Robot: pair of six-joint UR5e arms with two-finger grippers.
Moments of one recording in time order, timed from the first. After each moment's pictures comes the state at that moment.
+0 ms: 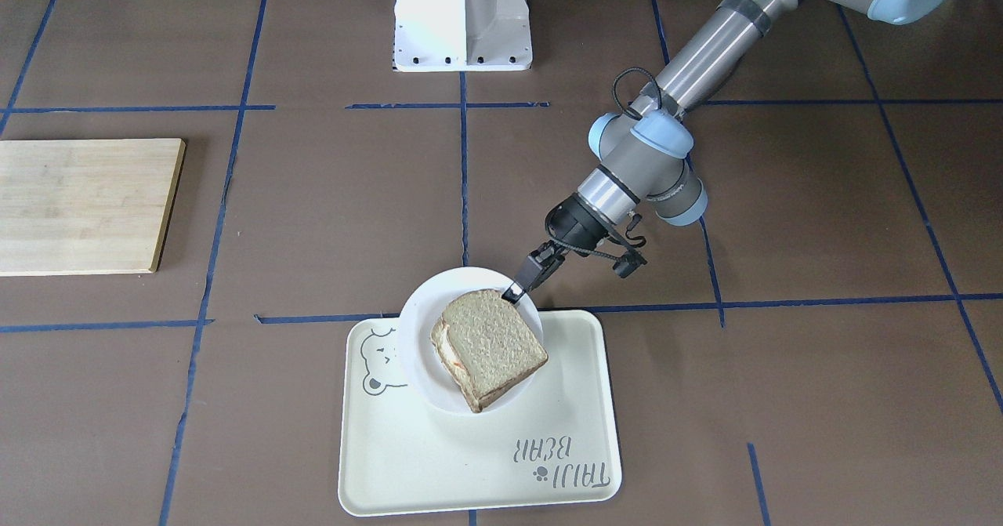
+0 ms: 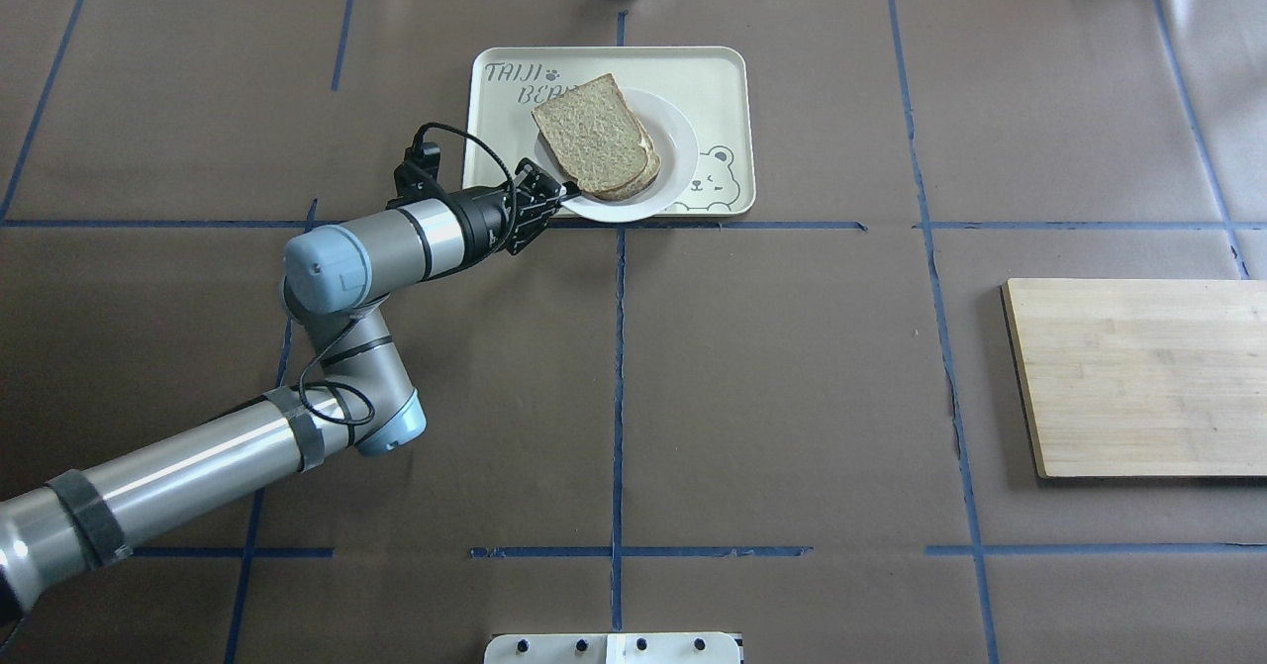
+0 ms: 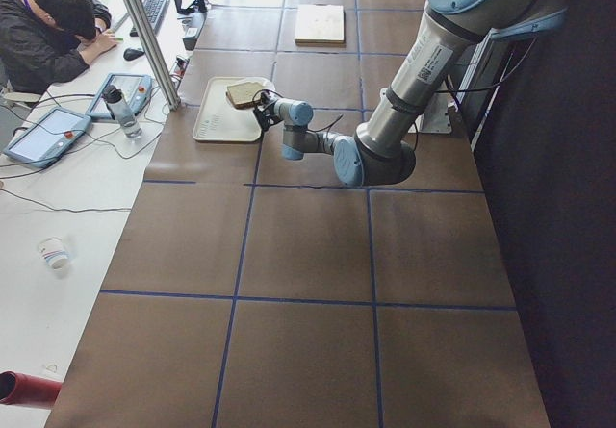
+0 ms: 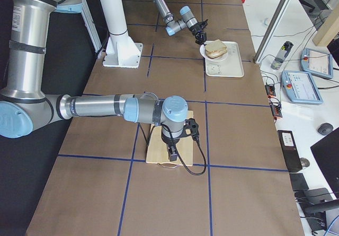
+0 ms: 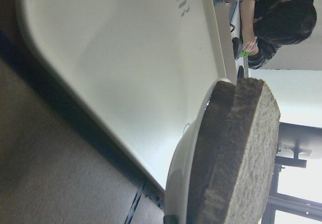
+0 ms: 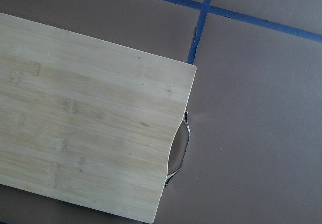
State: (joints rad) left arm -0.59 -2.36 -0.86 -3.19 -1.53 -2.12; right arm 1.56 -1.77 1.86 -1.73 2.33 -0.29
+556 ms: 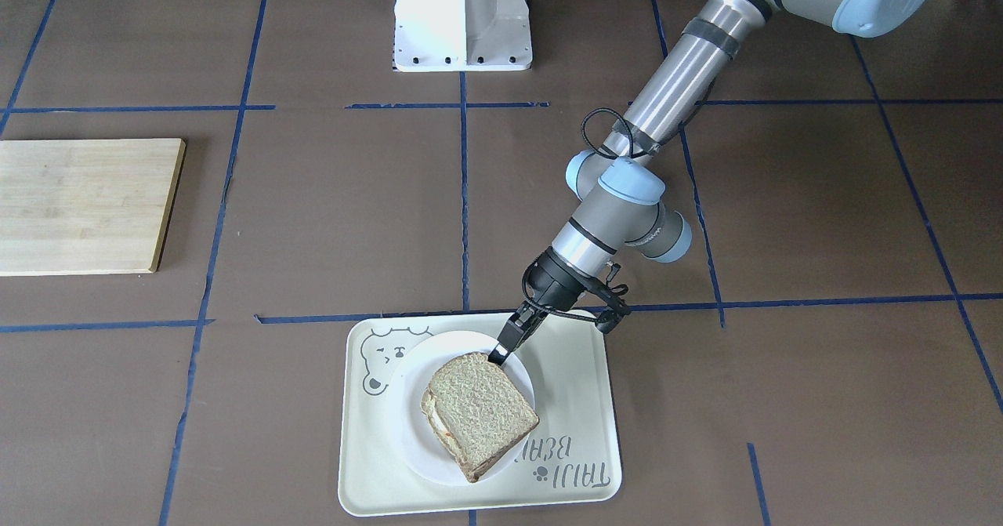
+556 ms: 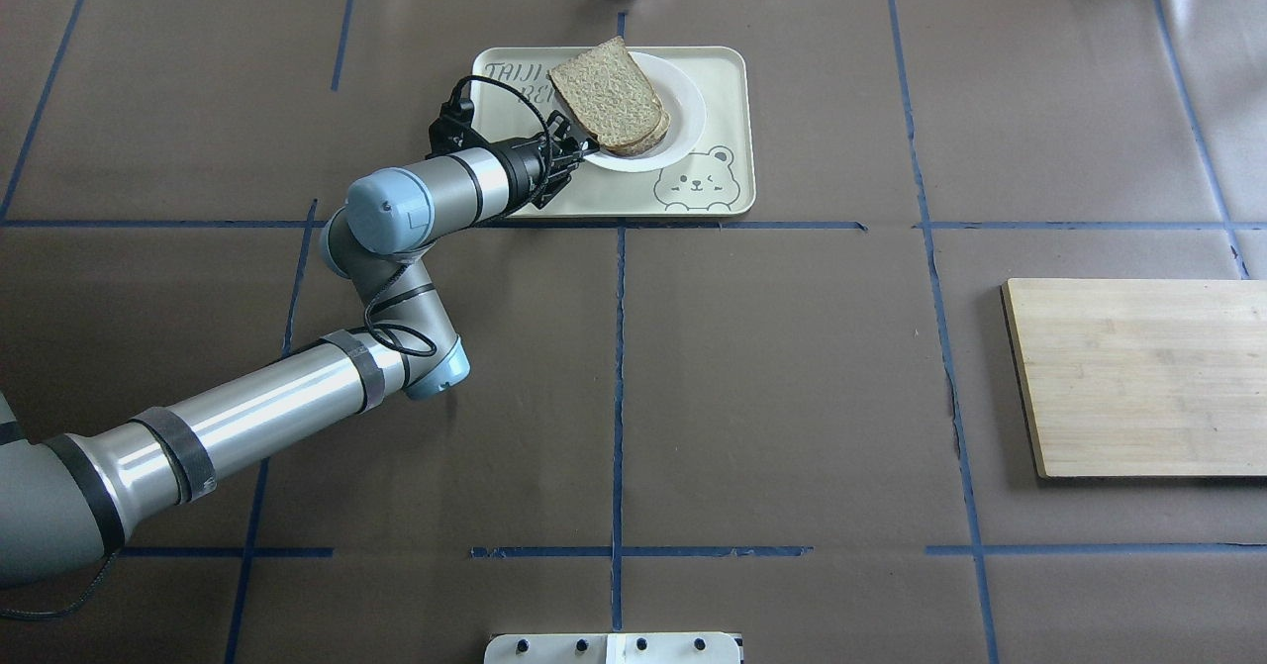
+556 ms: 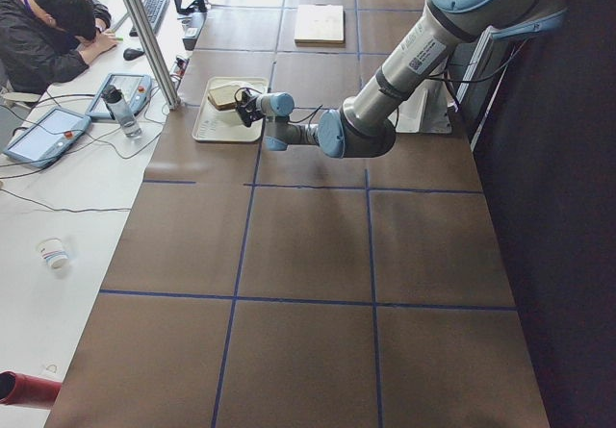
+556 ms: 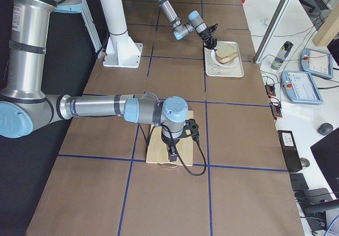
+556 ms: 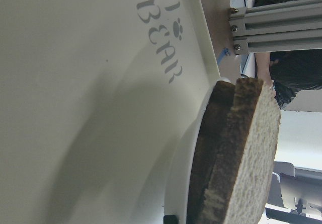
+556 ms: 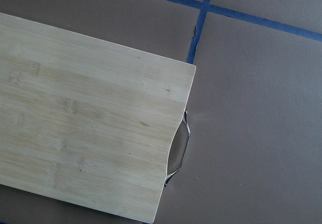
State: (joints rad) left arm -0.63 -2.51 -0.63 -3.19 -1.53 -2.13; right arm 1.56 -1.77 1.85 -1.73 2.33 -0.29
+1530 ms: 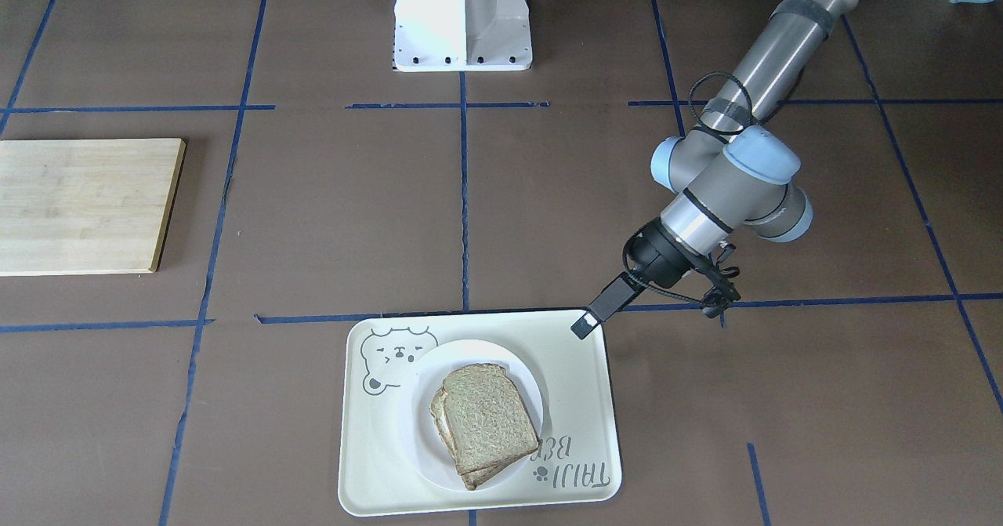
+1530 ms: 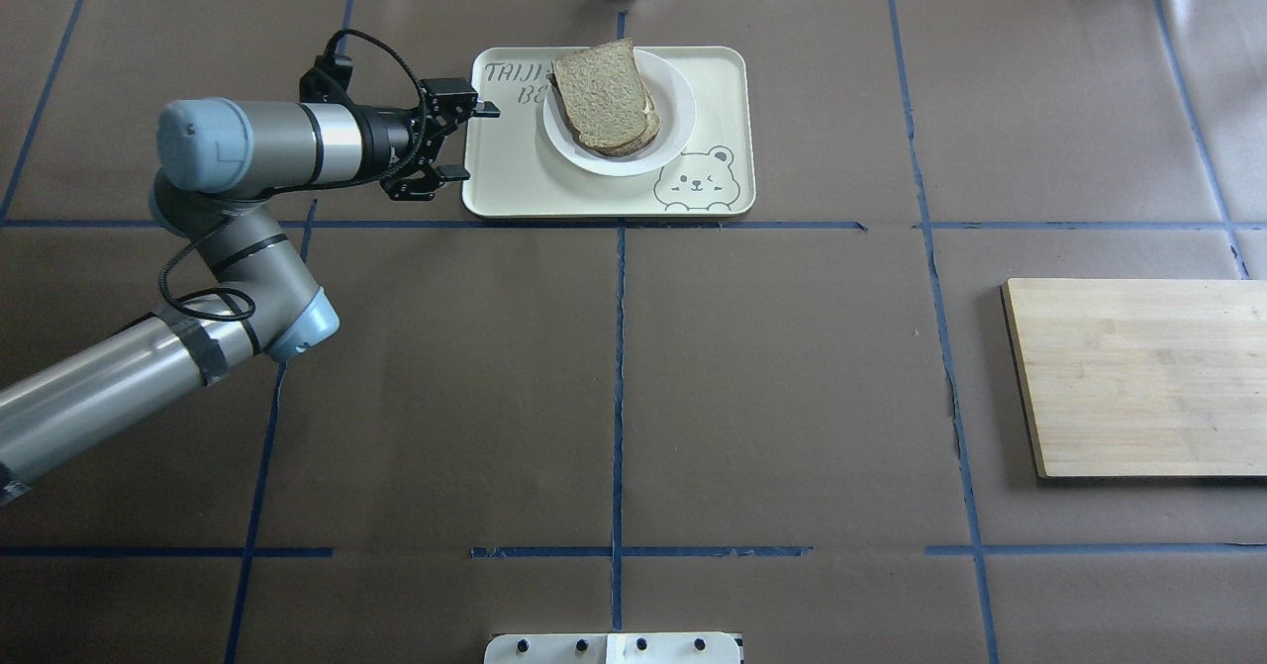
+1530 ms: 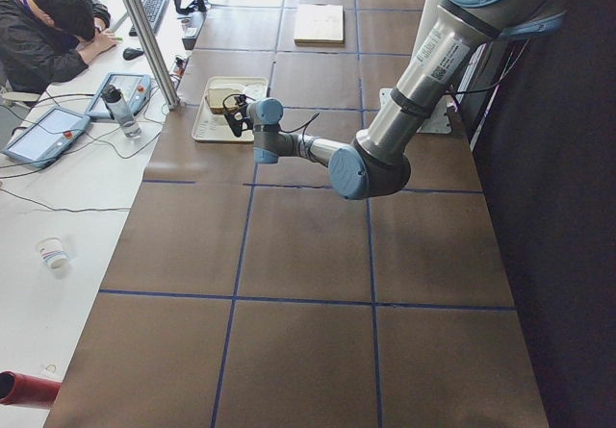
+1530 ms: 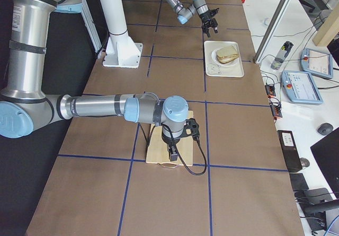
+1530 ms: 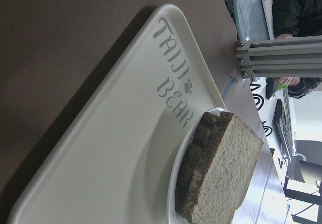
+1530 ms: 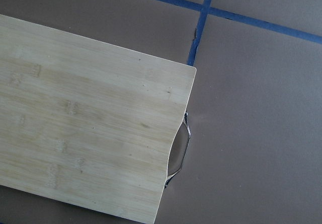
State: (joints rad) left arm -0.80 -2.17 -1.15 -2.92 -1.91 -2.00; right arm 1.56 -1.77 1.86 -1.73 2.33 -0.29
